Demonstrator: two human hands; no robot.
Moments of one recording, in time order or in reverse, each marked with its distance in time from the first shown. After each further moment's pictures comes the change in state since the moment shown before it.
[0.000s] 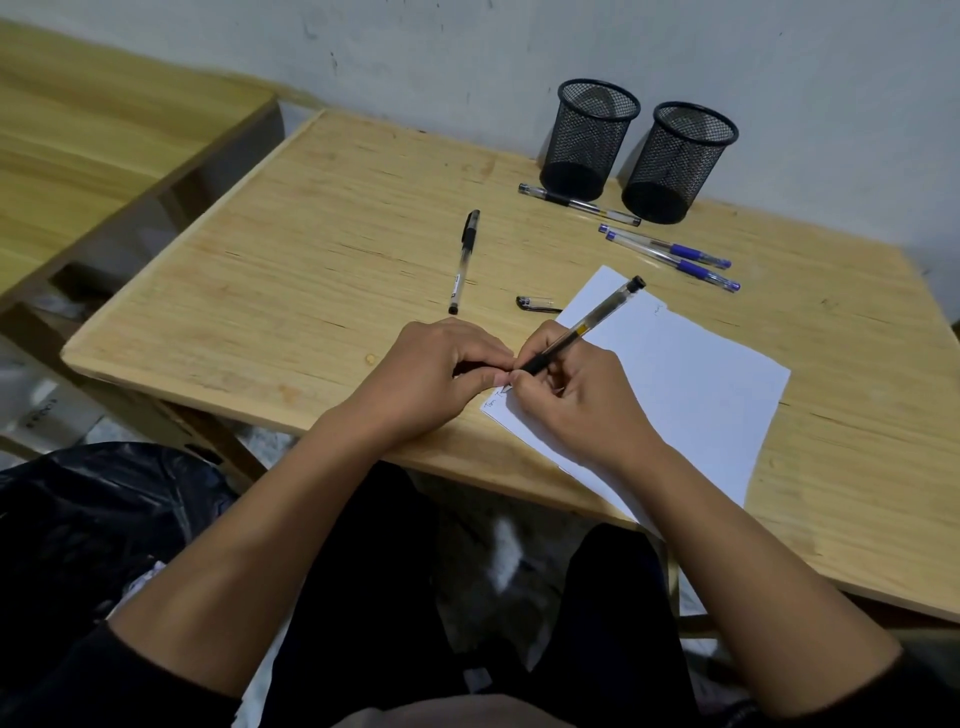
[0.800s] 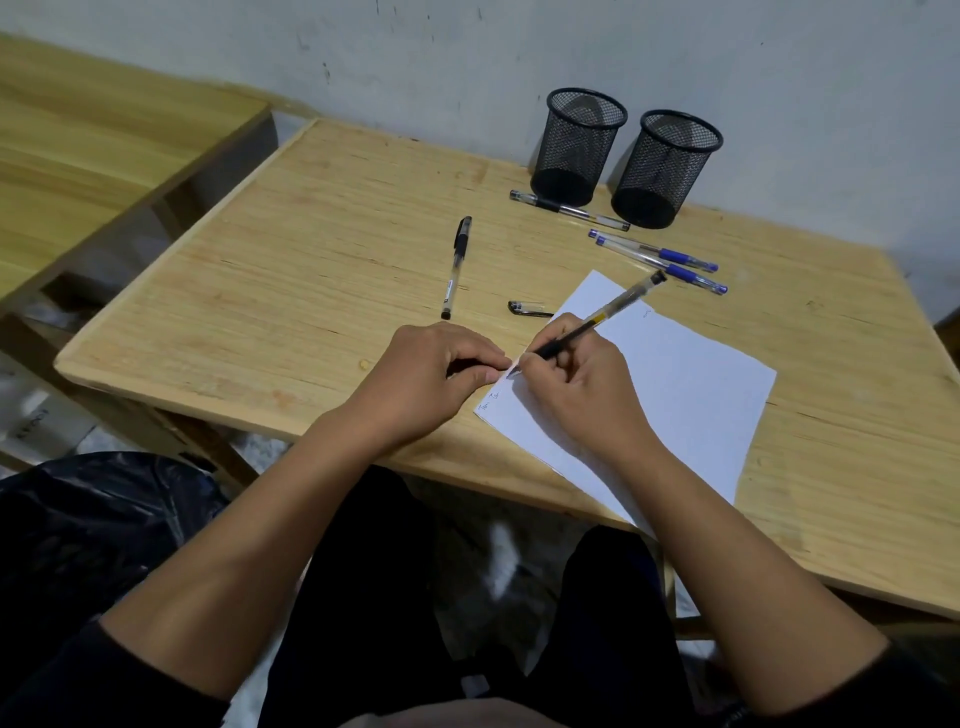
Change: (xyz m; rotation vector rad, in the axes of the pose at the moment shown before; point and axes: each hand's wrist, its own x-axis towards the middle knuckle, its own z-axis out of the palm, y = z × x) left_hand 0.001 0.006 -0.001 -0.036 0.013 -0.138; right_hand 0.005 0.000 -0.003 0.058 0.166 0.072
